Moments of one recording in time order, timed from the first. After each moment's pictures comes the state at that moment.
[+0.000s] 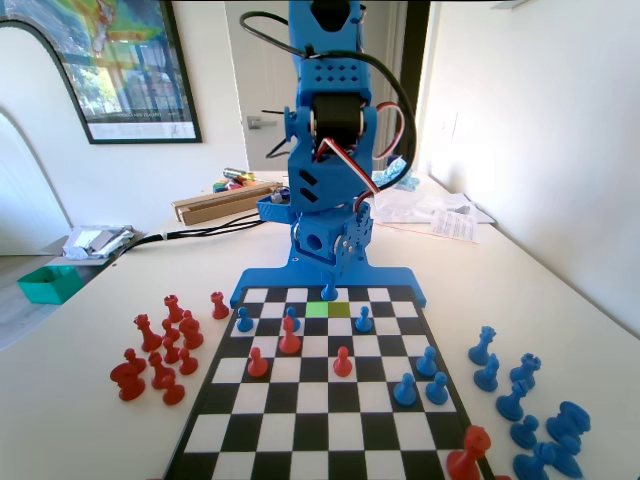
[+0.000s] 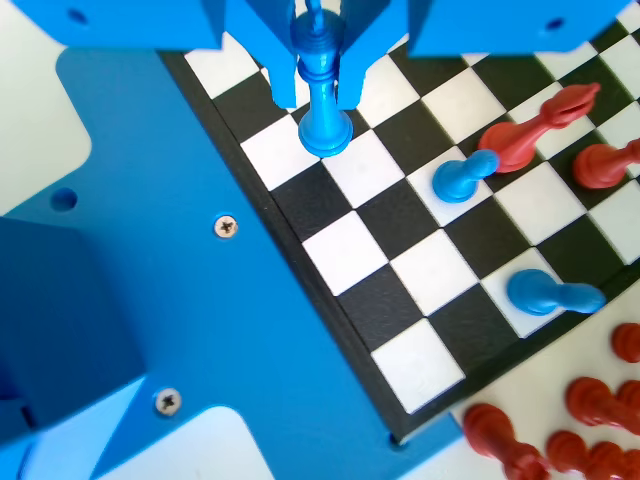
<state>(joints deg) -0.2 104.1 144.6 50.6 -147.7</state>
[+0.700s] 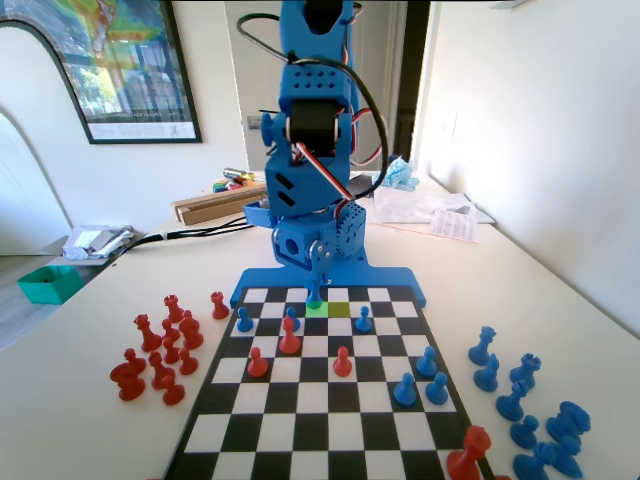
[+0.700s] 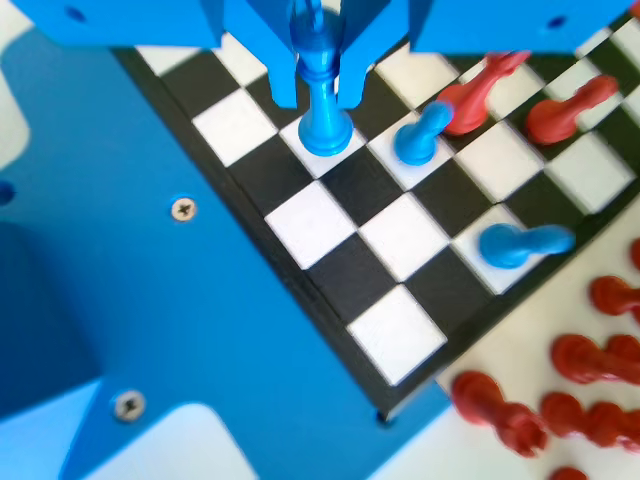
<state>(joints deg) 6.2 102.7 146.4 44.5 -148.7</state>
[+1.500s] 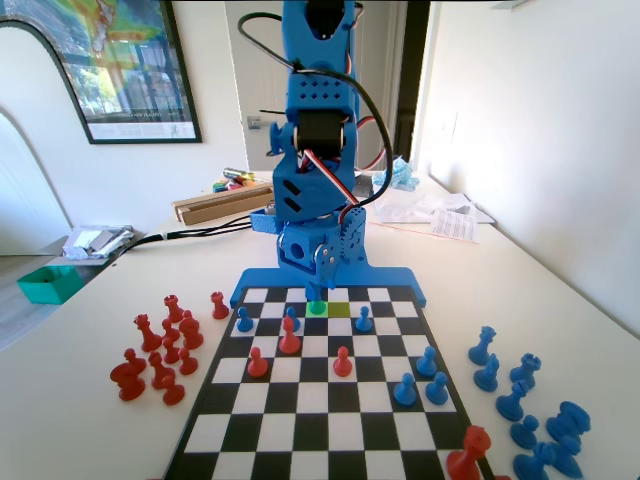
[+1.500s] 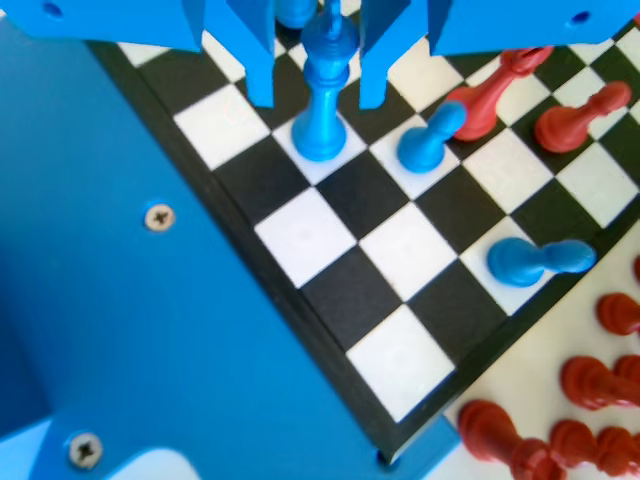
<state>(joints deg) 4.9 102.5 150.3 37.3 -147.6</state>
